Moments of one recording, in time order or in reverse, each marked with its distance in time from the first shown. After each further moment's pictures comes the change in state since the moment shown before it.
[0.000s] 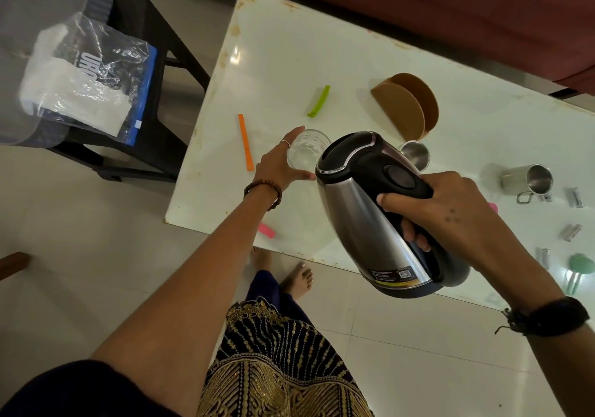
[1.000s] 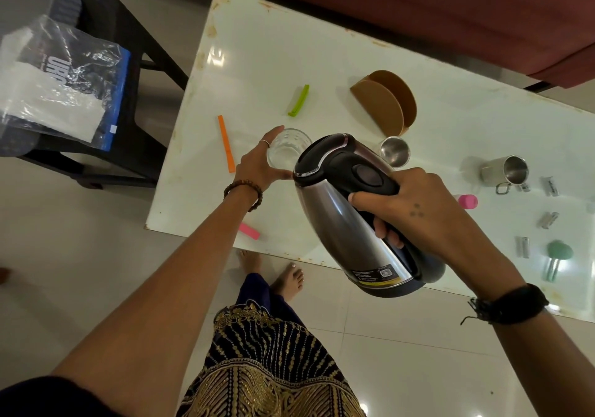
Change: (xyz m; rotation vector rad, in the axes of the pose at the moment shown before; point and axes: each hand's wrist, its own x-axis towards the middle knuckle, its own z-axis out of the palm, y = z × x) left_hand 0.001 -0.001 0.003 0.017 0.020 0.000; right_hand -0.001 0.003 0.003 0.054 -0.034 0.051
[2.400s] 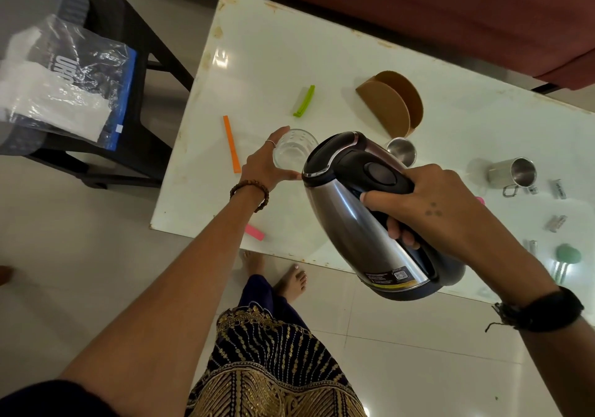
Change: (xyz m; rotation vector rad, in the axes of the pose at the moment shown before) left_hand 0.000 0.000 0.000 -0.022 -0.002 0.023; right_hand -0.004 -0.011 -0.007 -0.062 -0.030 0.047
